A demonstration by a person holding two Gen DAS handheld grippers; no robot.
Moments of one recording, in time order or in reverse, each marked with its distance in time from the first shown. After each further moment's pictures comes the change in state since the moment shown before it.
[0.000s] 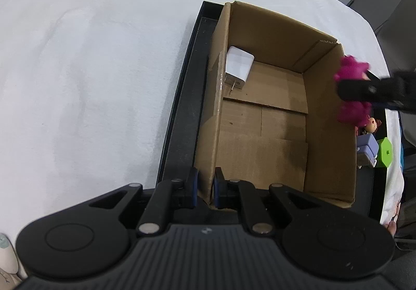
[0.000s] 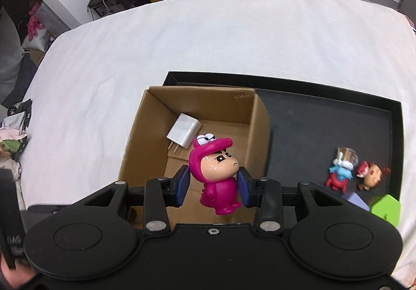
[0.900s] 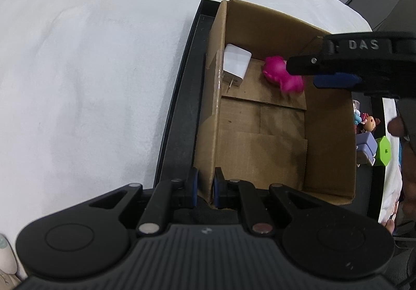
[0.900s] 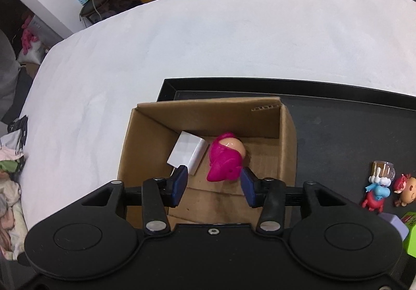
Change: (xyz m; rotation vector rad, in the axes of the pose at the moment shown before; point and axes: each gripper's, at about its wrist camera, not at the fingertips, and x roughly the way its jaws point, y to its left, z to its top) left arm 0.002 0.003 0.000 0.006 0.010 -0.011; right arm 0.052 0.003 0.020 0.064 0.000 0.031
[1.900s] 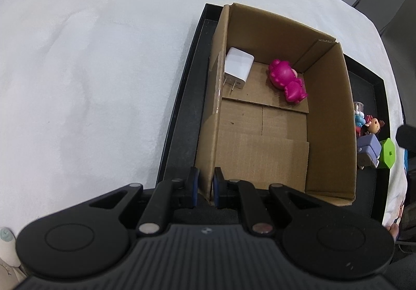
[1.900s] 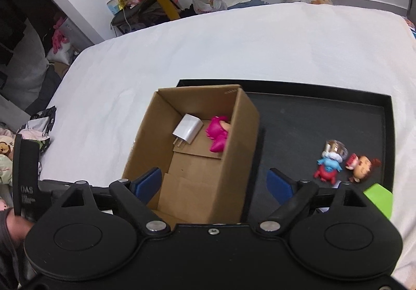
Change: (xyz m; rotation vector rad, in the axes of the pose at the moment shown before) left arm -0.006 -0.011 -0.001 -0.008 -0.016 0.050; right arm -0.094 -0.050 -0.051 -0.068 -0.098 0.104
